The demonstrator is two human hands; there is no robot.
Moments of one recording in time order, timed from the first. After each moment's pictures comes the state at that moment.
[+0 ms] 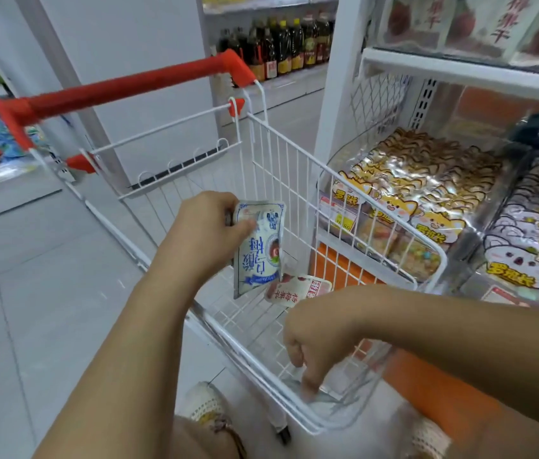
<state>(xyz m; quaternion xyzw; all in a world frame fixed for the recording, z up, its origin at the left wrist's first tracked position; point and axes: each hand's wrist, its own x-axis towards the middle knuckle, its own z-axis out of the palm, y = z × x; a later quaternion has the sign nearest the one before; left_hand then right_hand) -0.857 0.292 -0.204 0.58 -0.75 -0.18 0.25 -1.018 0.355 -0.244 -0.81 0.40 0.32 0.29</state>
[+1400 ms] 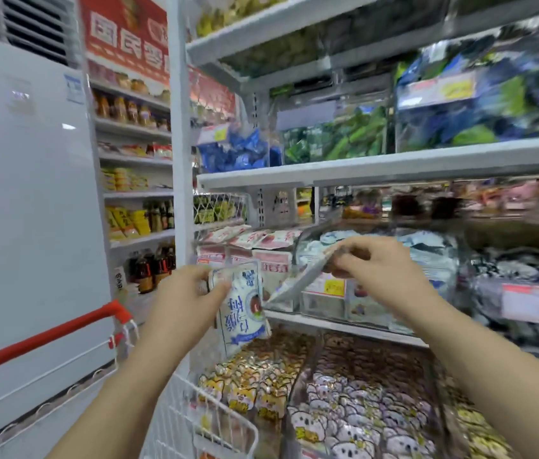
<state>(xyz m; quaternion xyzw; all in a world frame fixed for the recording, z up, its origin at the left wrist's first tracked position) -1.009 0.378 -0.010 0.40 -0.79 -0.12 0.45 -1.241 0.501 0.014 -0.56 0.64 -0.53 0.00</state>
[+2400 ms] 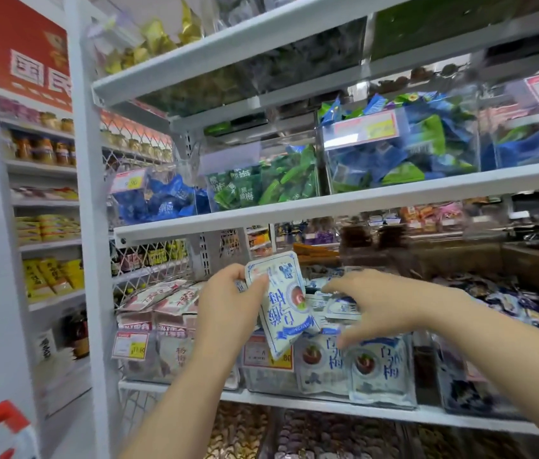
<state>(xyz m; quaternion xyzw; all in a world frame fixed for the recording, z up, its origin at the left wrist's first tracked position) -1.173 0.380 0.046 0.25 -0.78 -0.30 0.49 -1.361 0.508 0.060 -0.59 0.81 -0.02 -0.08</state>
